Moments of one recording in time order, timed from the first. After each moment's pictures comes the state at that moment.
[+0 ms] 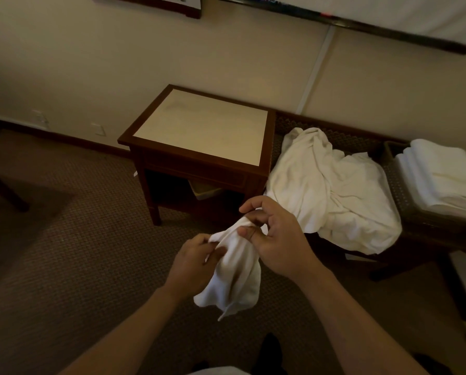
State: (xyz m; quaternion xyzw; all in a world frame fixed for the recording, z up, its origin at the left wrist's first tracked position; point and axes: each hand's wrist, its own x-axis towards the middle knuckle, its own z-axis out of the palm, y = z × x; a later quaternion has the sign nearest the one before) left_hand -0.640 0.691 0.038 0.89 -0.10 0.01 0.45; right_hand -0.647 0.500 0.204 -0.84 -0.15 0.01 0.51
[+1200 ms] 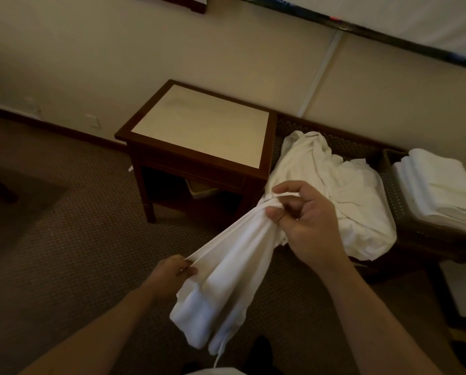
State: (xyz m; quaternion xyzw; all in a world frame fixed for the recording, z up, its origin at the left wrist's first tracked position) left_hand -0.627 0.741 -0.006 0.90 -0.06 -0.19 0.38; right_hand -0.626 0.483 0.232 -0.83 -0.08 -0.07 0.54
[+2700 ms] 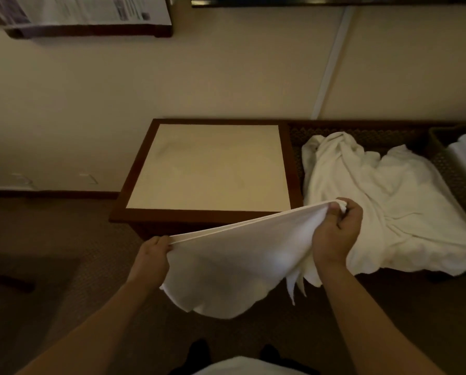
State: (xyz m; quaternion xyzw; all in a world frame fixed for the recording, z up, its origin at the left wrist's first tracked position) left_hand -0.311 0.867 0.012 0.98 -0.06 -0.03 0.19; right_hand -0.354 0.502 0.107 -0.67 0.32 -0.36 0.56
